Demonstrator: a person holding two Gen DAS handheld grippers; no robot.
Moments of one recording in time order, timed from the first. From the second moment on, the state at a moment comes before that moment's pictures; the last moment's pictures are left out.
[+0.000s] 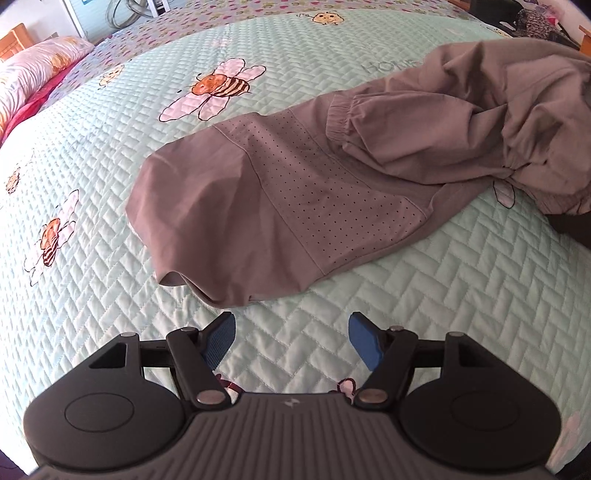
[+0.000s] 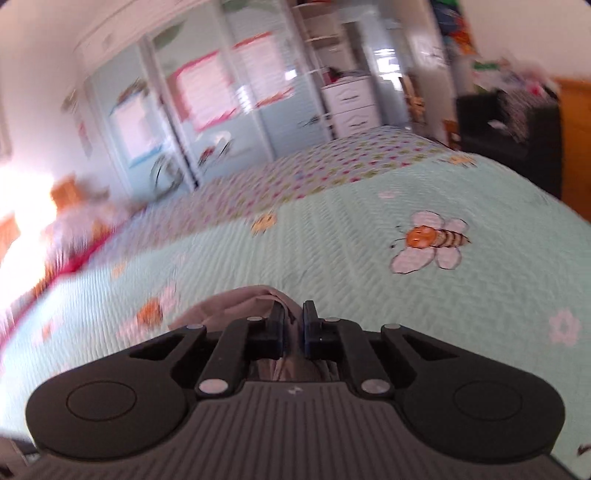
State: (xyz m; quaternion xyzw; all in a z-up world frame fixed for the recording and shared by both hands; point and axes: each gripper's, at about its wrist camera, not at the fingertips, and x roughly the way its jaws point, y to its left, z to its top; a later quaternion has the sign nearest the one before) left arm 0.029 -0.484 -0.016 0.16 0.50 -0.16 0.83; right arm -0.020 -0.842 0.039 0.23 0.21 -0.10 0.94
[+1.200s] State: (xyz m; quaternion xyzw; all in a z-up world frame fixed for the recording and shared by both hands) left arm 0.023 -0.486 -0.024 0.16 0.52 -0.16 0.83; right arm -0.087 -0.815 -0.023 0.25 0.27 -0.03 0.93
